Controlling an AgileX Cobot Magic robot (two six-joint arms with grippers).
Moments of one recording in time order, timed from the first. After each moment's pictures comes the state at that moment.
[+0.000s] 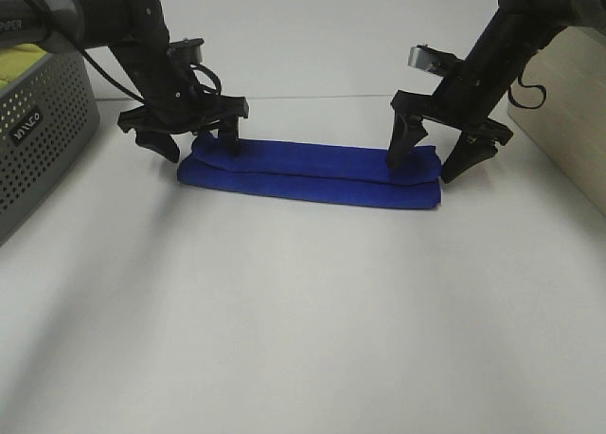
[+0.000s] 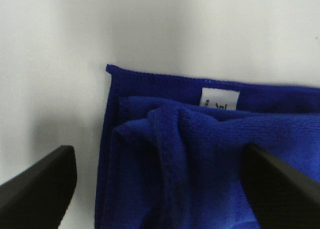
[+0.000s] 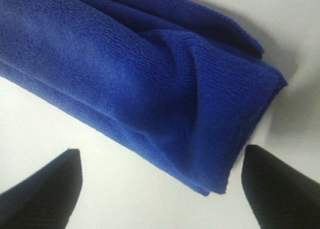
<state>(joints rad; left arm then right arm) -0.29 2.50 -2.08 -0.16 0.88 -0.20 0.11 2.38 -1.93 0.42 1.21 -0.15</state>
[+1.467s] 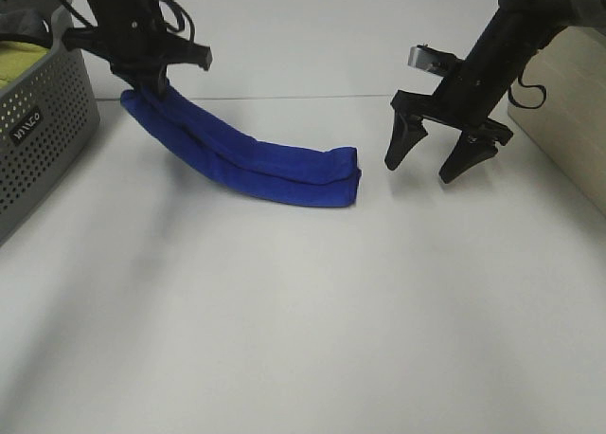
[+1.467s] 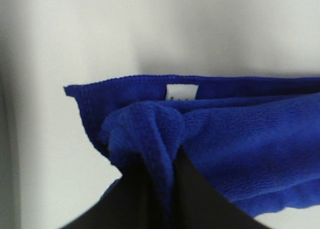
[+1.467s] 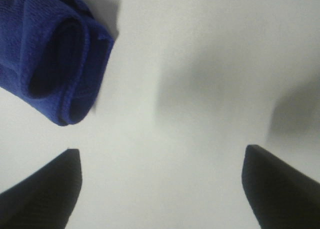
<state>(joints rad) -0.29 2.38 -2.23 0.09 1.15 -0.16 0.11 2.38 -1.93 0.42 1.21 -0.15</state>
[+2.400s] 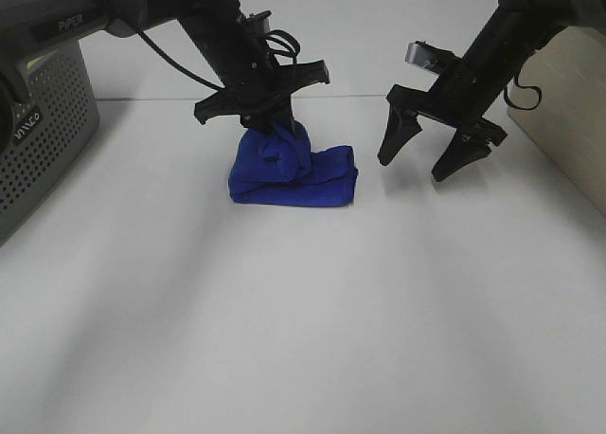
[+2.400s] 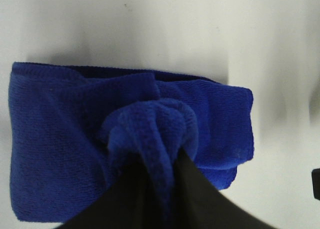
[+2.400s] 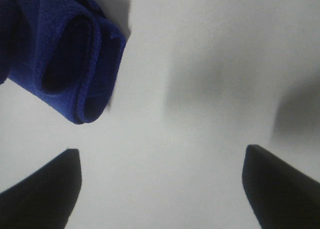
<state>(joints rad) -0.44 2.54 -2.33 -0.30 1.03 -0.37 0.11 2.38 -1.93 0.47 1.21 -0.15</state>
